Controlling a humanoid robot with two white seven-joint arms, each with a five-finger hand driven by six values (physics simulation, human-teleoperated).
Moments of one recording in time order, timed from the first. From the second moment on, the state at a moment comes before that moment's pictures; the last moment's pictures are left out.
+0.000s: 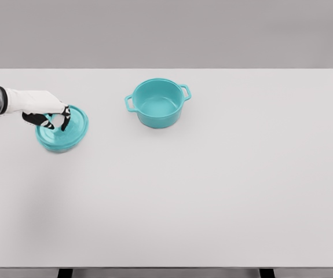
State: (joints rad) left arm -0.97 0.77 -0.99 -1.02 -0.41 -0.62 -0.61; right arm 0.02 0.00 0.51 -0.09 0.16 -0.04 0.31
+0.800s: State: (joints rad) left arm -1.10 0.71 -0.99 -1.11 -0.28 -0.61 -0.61; right arm 0.03 0.00 0.51 -0.09 0.16 -0.04 0.31
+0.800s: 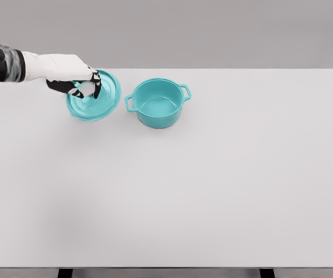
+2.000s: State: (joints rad) left arm -1.24 0.34 -1.10 -0.86 -0.28 -0.61 -0.61; right arm 0.03 0.00 0.51 -0.09 0.16 -0.04 0.31
